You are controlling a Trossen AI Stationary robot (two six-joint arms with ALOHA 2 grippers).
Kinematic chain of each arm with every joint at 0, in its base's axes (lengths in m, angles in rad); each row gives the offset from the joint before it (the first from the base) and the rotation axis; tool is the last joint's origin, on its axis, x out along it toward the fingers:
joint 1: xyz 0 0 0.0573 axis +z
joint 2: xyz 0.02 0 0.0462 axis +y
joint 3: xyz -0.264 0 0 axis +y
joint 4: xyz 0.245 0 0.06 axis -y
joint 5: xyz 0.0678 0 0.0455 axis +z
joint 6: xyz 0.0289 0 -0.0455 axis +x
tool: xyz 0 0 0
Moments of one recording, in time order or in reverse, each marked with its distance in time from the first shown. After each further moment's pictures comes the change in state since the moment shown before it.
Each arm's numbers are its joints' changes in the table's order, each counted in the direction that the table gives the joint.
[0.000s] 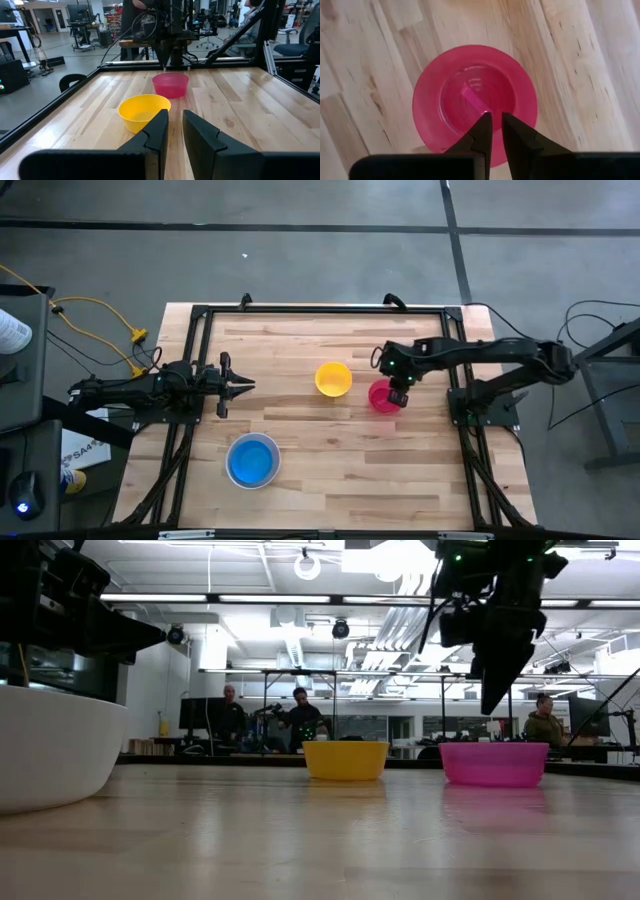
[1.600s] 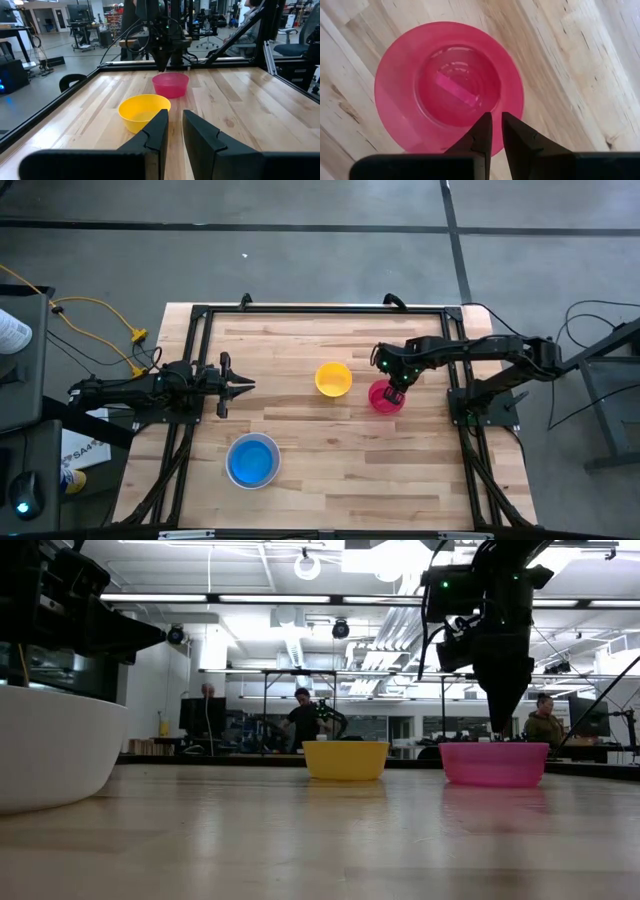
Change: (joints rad) left arm 0.000 0.000 0.000 0.000 0.000 0.000; right arm -0.030 0.097 -0.014 -0.069 -0.026 0.161
